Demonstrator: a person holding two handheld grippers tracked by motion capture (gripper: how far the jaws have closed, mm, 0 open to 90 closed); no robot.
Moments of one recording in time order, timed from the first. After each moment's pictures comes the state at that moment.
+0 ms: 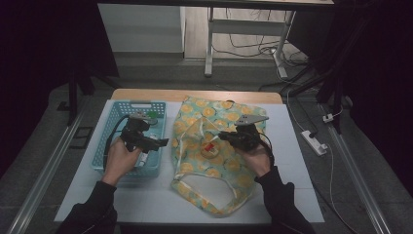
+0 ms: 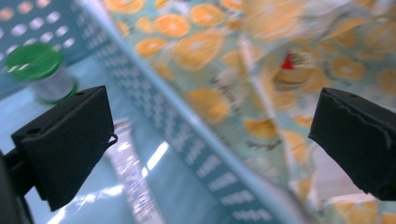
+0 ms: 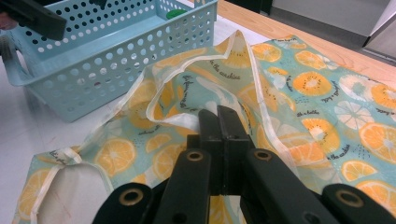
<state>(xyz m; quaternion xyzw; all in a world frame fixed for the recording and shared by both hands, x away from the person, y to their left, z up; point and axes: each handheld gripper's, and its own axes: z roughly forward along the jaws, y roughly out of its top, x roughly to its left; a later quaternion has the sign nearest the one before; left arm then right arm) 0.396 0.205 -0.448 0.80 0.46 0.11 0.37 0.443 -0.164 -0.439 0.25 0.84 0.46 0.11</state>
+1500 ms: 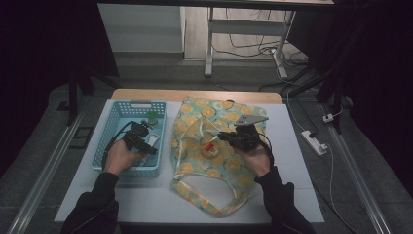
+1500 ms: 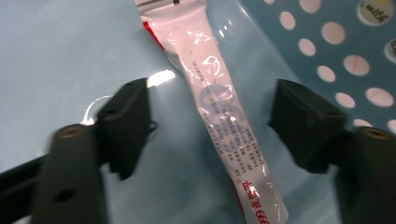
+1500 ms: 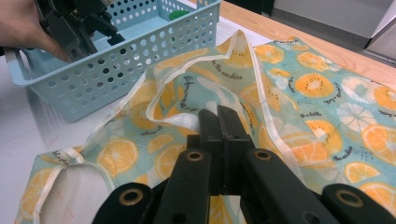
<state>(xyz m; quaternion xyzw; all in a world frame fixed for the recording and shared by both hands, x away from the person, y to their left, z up) 0.434 0.214 -0.512 0.85 0.50 0.05 0.16 0.442 -0.162 -0.439 0.24 0.84 0.47 0.11</state>
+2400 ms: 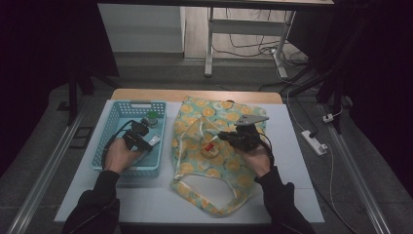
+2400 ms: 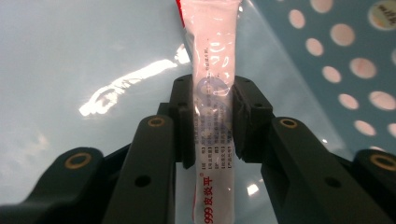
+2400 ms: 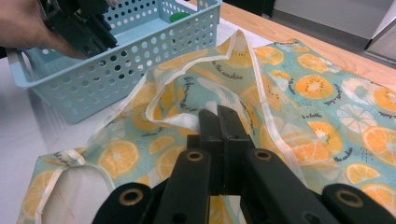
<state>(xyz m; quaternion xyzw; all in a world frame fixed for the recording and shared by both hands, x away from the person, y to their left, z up) 0.437 0.214 -0.508 0.84 0.52 0.05 0.15 0.441 -0.163 -0.437 0.24 0.84 0.47 0.11</state>
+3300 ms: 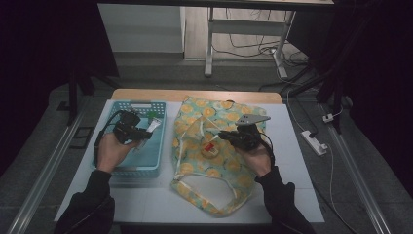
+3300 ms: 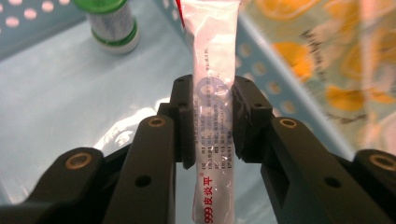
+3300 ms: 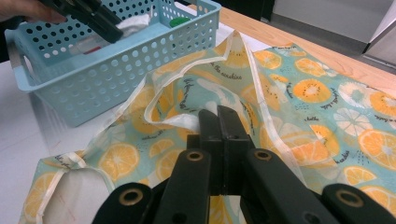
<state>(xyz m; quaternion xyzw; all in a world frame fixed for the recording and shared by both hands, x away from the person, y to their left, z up) 0.417 0.227 -0.449 0.81 0.50 0.08 0.28 0.441 -0.165 -0.435 0.24 0.84 0.47 0.11</state>
